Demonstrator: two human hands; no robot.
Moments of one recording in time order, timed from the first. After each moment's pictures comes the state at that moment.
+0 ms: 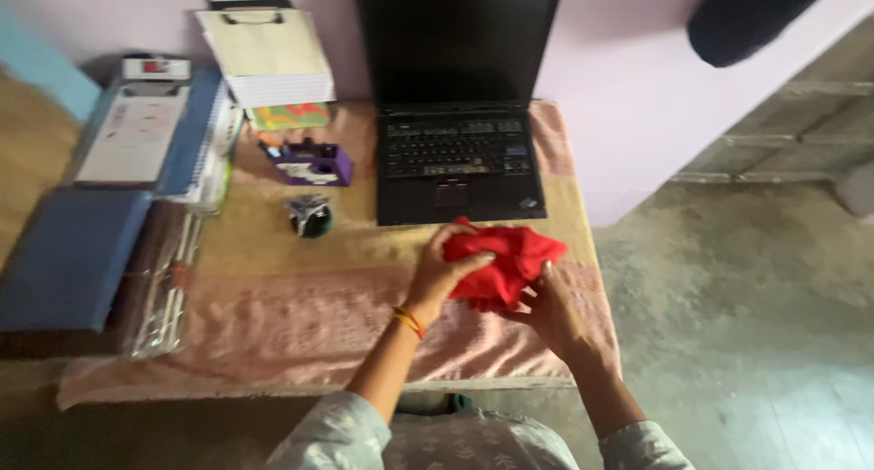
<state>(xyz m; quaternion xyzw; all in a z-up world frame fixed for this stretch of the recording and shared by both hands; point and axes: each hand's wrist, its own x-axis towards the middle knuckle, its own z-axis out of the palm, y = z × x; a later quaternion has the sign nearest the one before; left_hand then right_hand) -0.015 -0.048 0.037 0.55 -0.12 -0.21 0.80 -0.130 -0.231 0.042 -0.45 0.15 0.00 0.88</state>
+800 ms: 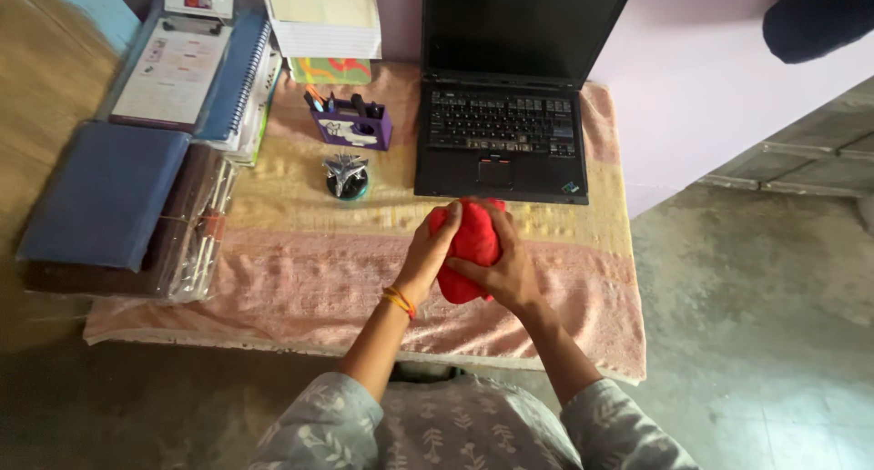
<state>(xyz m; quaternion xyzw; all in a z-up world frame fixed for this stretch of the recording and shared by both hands) -0.002 0.026 0.011 0.54 -0.03 -0.20 0.81 -0.063 -0.117 0.054 -0.86 -0.03 -0.10 0.50</state>
